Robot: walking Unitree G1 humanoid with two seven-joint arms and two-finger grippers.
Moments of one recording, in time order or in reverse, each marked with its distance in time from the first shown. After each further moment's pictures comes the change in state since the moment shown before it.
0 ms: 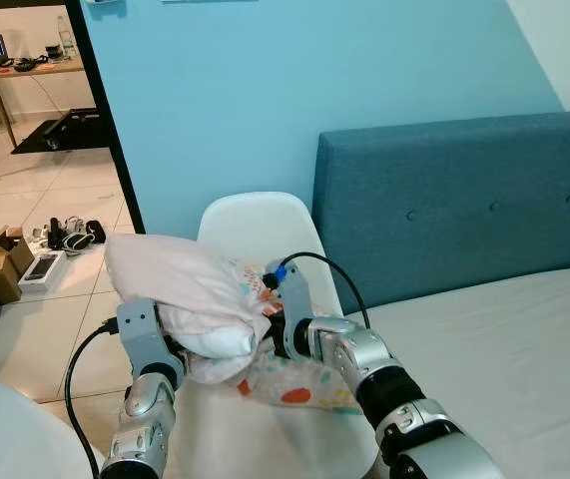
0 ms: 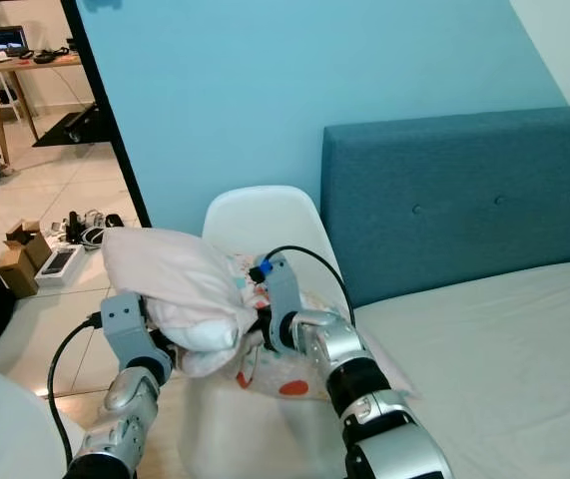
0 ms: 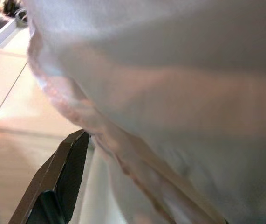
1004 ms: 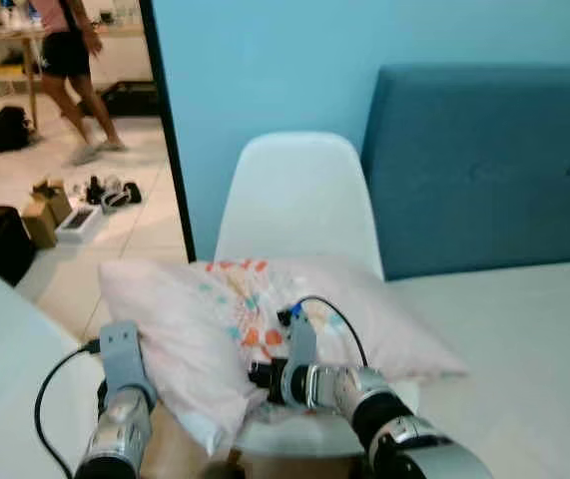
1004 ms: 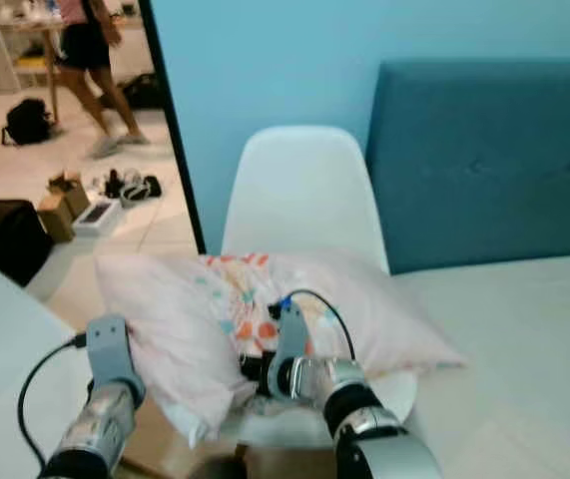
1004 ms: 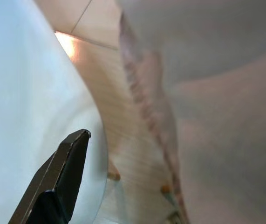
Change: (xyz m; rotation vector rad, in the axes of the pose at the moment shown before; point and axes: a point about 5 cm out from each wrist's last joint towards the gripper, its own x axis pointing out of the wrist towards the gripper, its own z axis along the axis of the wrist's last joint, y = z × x) left arm 0.007 0.039 -0.019 0.097 0.235 0.223; right arm 0.013 0.003 -0.048 0.484 0.050 -0.037
